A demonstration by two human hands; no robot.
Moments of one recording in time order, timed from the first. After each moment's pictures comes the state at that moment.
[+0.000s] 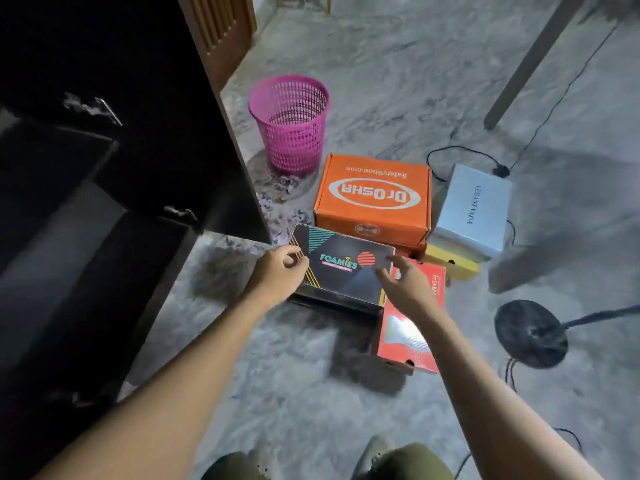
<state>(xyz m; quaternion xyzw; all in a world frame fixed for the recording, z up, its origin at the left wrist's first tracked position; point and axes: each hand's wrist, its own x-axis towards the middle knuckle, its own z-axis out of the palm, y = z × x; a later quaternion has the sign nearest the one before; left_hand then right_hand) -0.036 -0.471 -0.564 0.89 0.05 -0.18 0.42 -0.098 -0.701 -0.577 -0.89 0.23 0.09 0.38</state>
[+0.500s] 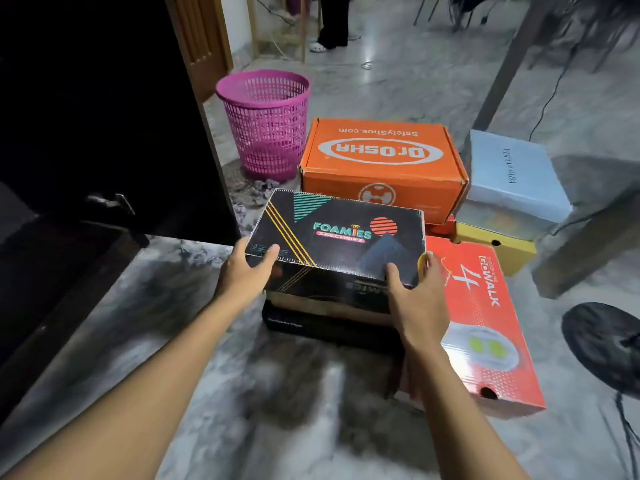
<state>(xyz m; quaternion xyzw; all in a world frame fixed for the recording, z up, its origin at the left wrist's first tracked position) 0.024 -0.441 -0.894 0.88 0.06 -0.05 0.46 -0.093 -0.678 -0.898 -0.80 0.36 -0.22 0.42</state>
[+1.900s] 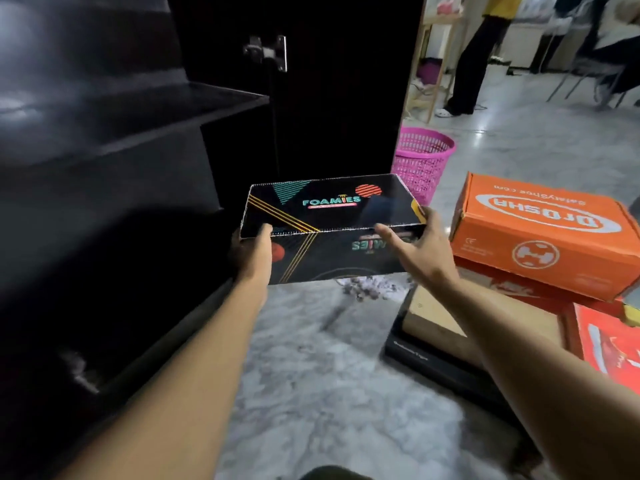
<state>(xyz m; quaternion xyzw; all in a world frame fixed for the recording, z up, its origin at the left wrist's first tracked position) -0.024 -0.227 -0.805 0.63 0.27 0.18 0.71 -0.001 -0.473 -0.807 -0.87 -0.02 -0.16 0.46</state>
